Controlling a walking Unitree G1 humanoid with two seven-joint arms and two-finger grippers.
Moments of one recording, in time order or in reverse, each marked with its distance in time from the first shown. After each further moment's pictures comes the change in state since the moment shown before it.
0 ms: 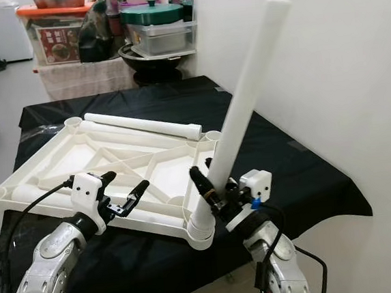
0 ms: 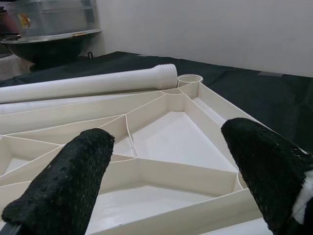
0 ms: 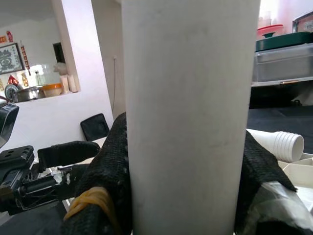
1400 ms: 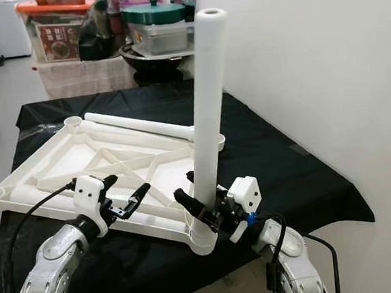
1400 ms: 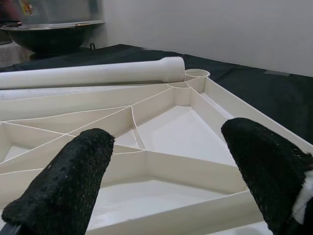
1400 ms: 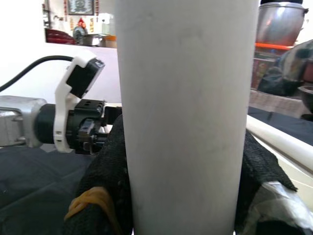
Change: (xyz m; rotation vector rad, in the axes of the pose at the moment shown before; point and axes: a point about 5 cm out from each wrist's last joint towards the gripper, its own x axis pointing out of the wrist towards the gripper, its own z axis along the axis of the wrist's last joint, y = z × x) left arm 0.001 -0.002 -0.006 -0.019 0.021 0.000; right arm -0.007 0.005 0.008 -0.148 0.110 0.315
